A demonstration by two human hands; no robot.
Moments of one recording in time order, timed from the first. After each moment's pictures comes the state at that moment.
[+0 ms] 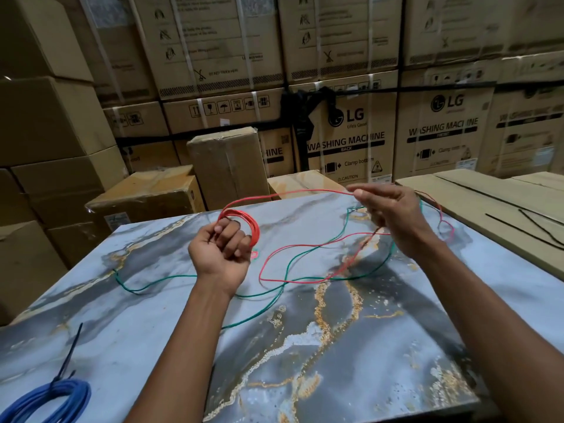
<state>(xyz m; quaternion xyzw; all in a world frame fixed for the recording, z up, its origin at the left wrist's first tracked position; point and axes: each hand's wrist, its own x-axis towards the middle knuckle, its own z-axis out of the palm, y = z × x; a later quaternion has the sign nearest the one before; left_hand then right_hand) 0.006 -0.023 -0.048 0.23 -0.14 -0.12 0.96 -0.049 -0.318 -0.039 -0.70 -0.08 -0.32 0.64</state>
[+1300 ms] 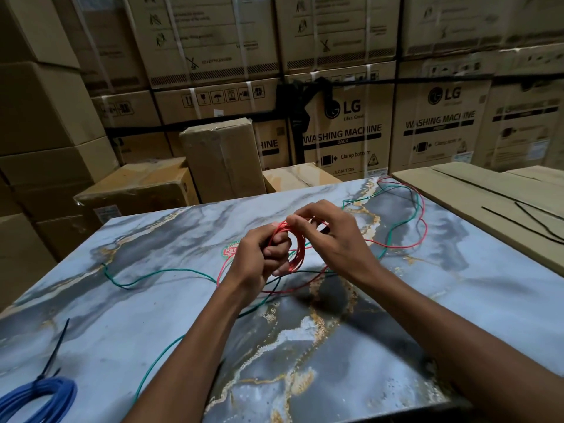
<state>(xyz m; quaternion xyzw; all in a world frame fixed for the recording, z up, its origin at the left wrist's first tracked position) -0.023 -0.063 -0.056 0.59 -0.22 -0.17 0.75 -0.052 -0.226 -0.064 -0.81 -0.13 -0.35 0.45</state>
